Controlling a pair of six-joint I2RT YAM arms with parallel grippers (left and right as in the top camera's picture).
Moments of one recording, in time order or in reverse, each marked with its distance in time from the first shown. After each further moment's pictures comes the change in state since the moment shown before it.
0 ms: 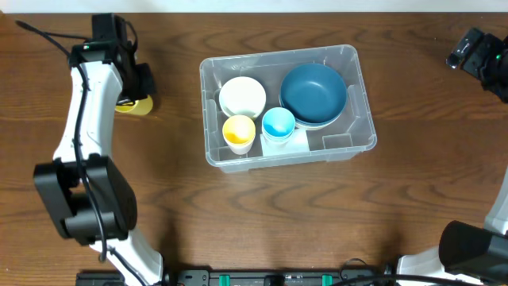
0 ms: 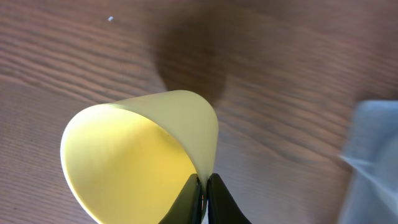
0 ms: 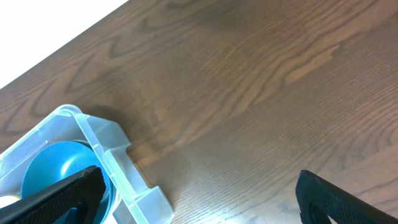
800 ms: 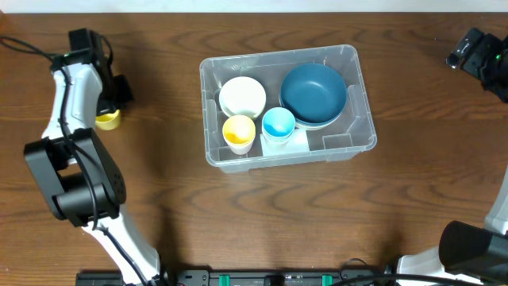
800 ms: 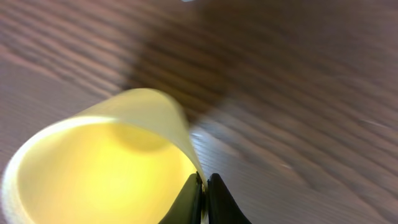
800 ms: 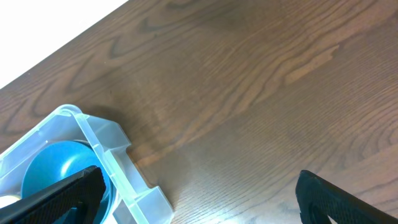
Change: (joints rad) left arm 0.156 0.175 0.005 0.065 -0.023 0.026; right arm 0.000 0.000 0.000 0.000 0.000 0.000
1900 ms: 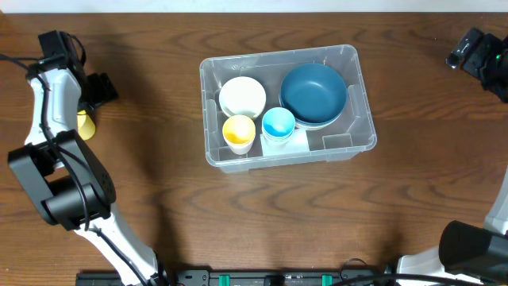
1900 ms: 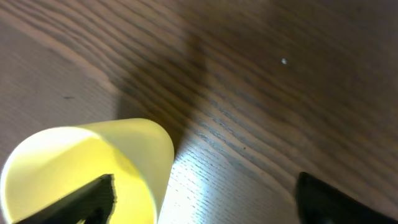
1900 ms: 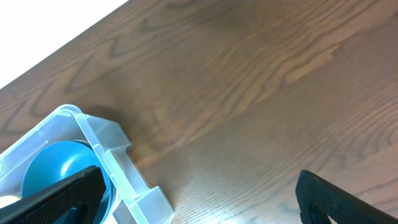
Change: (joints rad) left arm 0.121 0.023 0.003 0.099 -0.070 -0.011; right arm 0.000 0.000 0.000 0.000 0.000 0.000
